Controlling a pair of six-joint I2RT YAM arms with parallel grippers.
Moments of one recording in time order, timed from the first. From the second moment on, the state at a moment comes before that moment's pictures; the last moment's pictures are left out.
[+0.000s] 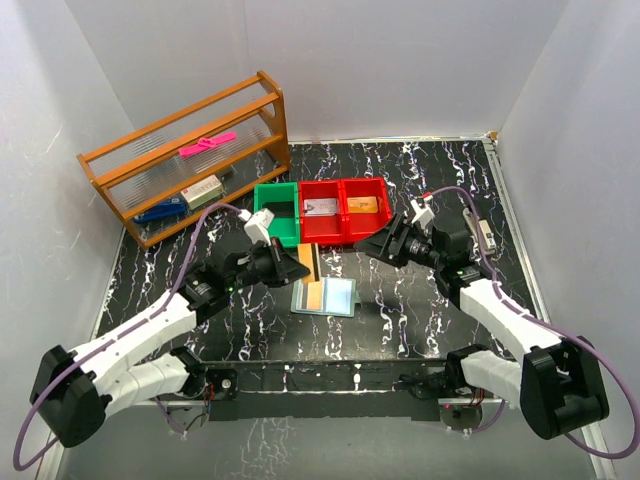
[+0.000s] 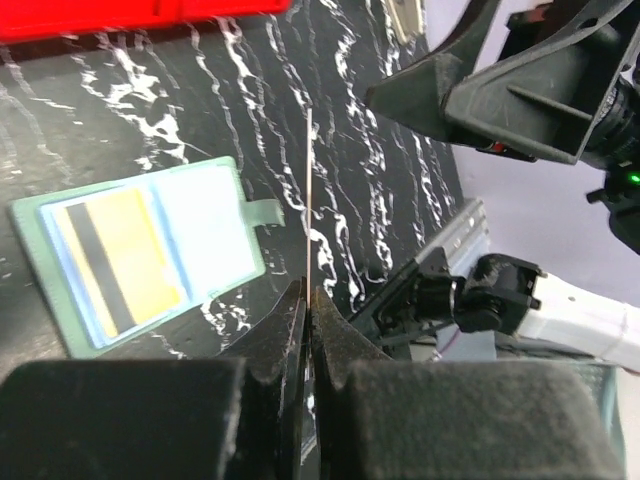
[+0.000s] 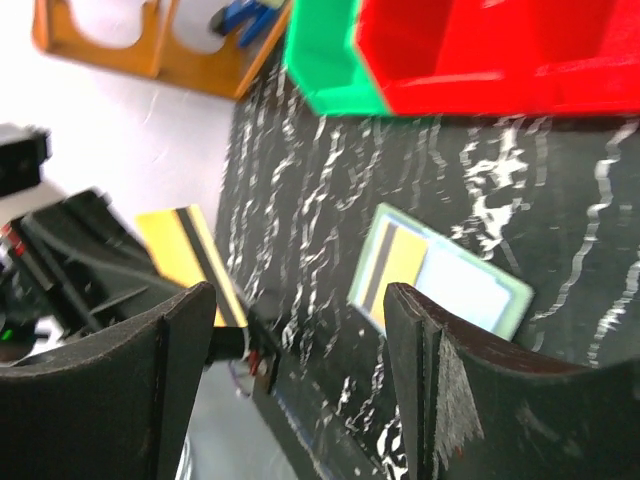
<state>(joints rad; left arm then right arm) -0.72 0.95 0.62 -0.10 0.19 -0.80 0.27 1.07 0.54 0.18 -0.57 0.87</state>
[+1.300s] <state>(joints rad) -0.72 1.06 0.66 0.16 0.56 -0.88 0.43 1.22 0.45 0.86 -0.99 1.17</state>
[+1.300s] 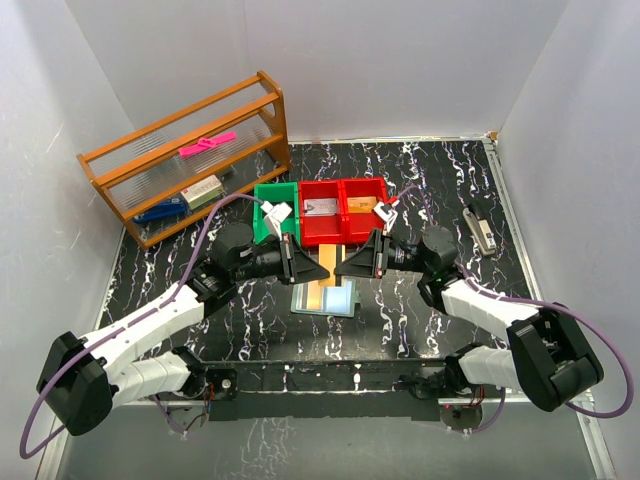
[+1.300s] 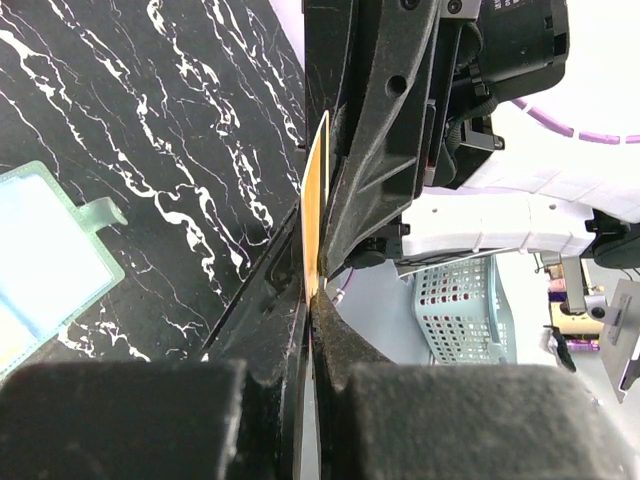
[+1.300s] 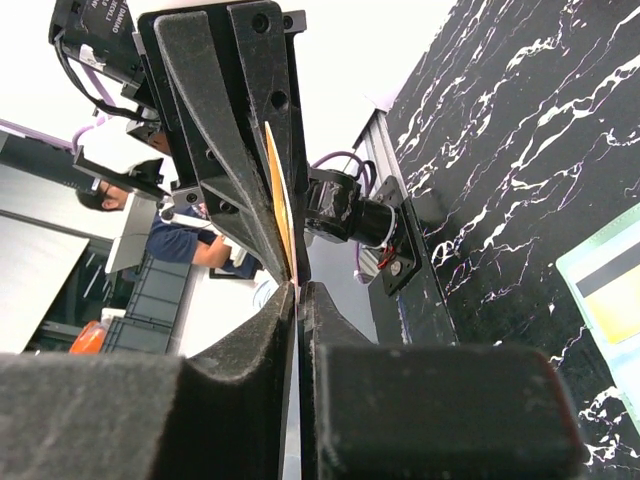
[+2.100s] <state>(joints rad) -0.72 0.94 0.90 -0.53 -0.03 -0.62 0.44 1.14 0.83 0.03 -0.37 0.53</state>
